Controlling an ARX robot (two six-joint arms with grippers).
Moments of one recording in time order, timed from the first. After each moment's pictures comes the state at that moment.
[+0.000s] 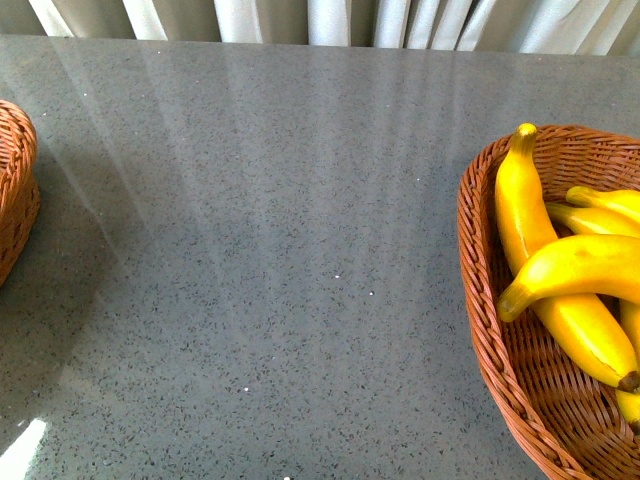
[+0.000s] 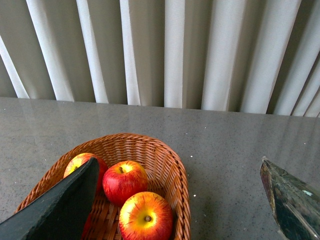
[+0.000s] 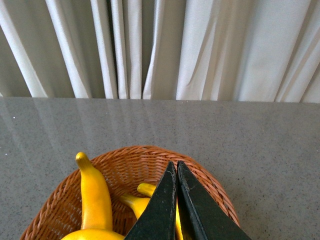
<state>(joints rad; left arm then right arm) 0.00 0.02 0.01 0.00 0.00 0.00 0.00 0.71 0.02 0.68 0.00 -0.01</state>
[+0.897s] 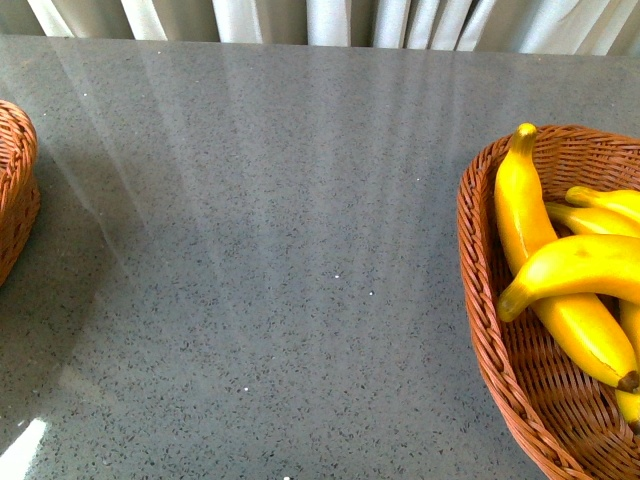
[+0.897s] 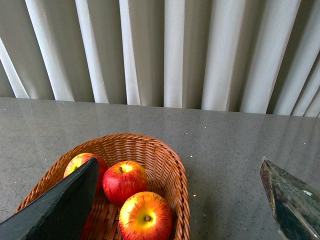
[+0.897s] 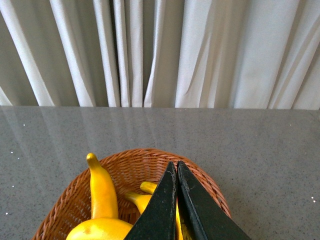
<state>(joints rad) 0.00 0.02 0.01 0.00 0.00 0.00 0.00 0.22 0.02 0.22 0.00 -0.01</state>
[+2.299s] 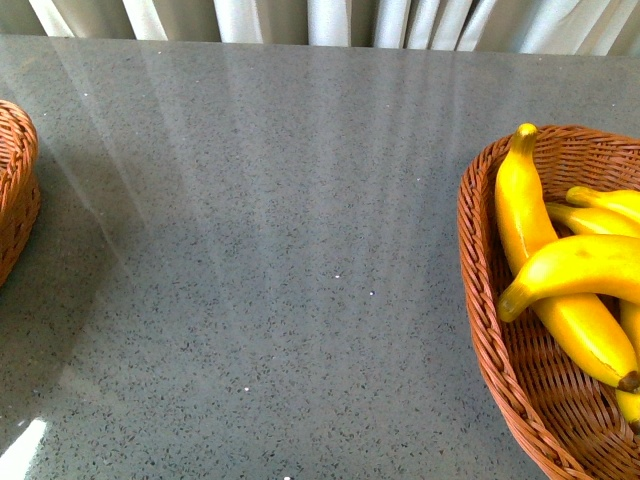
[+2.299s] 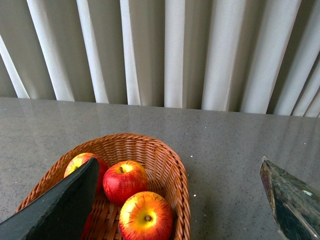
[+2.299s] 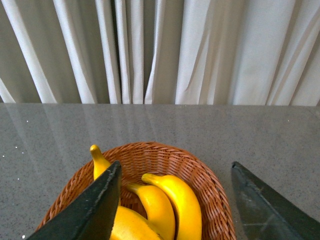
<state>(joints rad) 0.00 0.02 0.01 0.00 0.00 0.00 0.00 0.01 0.02 0.00 0.00 -0.01</state>
